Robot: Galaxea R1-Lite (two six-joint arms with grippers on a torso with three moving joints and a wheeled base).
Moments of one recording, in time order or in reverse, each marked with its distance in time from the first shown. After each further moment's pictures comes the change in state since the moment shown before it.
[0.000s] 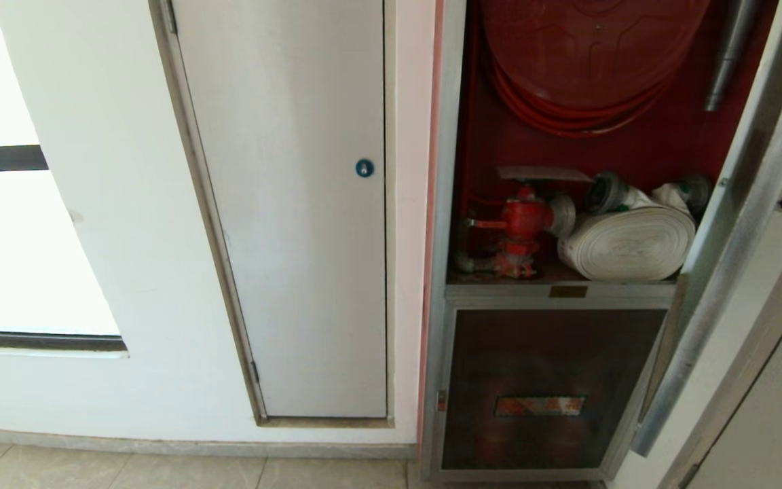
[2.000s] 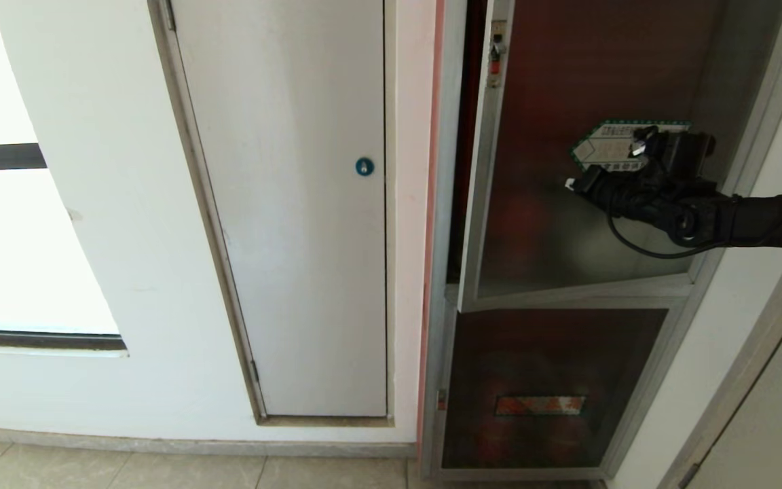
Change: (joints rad) left arm 0.000 0.000 0.000 0.000 0.000 0.000; right arm 0.199 1.082 -1.114 0.100 -0.162 -0.031
